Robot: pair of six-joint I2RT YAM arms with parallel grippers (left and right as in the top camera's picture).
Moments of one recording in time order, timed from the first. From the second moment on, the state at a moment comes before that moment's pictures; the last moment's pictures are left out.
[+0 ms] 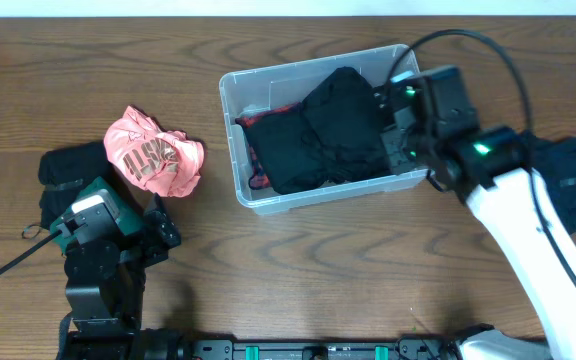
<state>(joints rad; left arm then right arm) 0.01 0.42 0.66 -0.72 -0.16 -0.33 0.36 1.39 1.36 -0.91 0.05 -0.04</state>
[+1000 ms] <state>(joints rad) 0.01 0.42 0.66 -0.72 -0.16 -0.33 0.33 1.65 1.35 -1.04 0.13 0.13</state>
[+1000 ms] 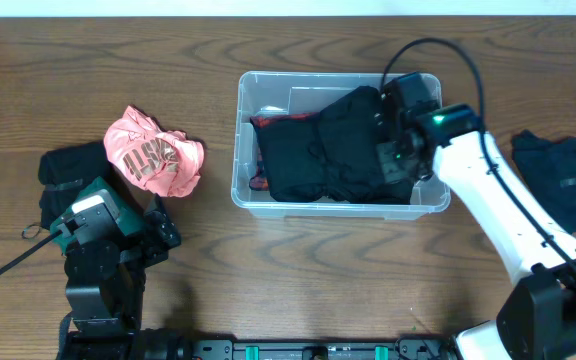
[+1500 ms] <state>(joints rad) 0.01 0.42 0.66 -0.74 -0.16 -0.33 -0.26 1.62 1.39 -0.88 0.39 0.04</state>
